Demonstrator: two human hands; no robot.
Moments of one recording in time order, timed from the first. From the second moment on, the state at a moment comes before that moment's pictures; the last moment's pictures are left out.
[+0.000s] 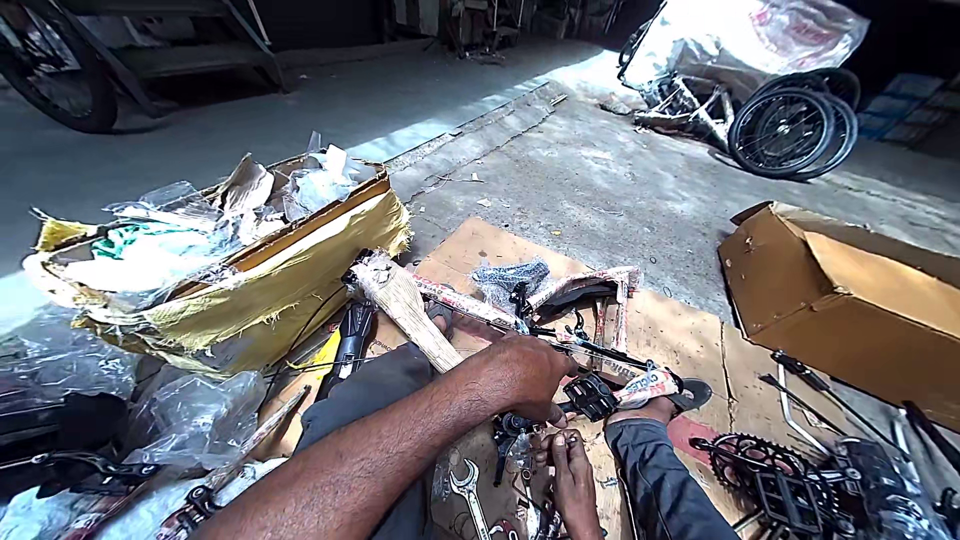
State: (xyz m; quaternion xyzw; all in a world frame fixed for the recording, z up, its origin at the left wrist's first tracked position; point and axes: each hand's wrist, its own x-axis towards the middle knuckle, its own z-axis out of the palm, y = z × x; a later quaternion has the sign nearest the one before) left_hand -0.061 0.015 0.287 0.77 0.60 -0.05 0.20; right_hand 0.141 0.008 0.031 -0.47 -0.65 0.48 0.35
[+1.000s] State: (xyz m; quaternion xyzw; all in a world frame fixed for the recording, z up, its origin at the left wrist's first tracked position) left_hand -0.051 0.019 0.280 0.77 0.58 -0.12 0.21; right_hand 0.120 0.022 0.036 -0.51 -0.71 0.33 0.35
